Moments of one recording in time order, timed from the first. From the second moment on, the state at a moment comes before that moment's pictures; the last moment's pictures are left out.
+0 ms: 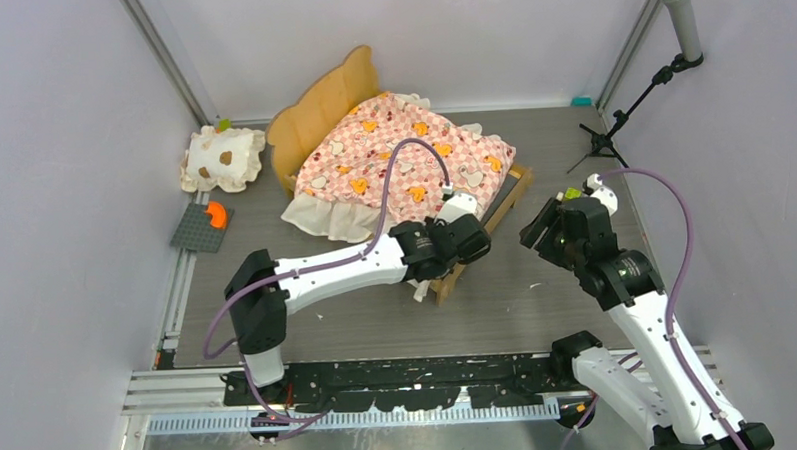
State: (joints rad) left arm -1.18 1.79 1.50 -0.75 -0.59 -0.58; right arm 0.30 0.74 0.86 -0.83 0.22 0.76
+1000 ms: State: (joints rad) left arm -1.13 1.79 1.87 -0.87 -0.66 -0.20; right arm 0.30 0.54 0.59 -0.32 -0.20 0.63
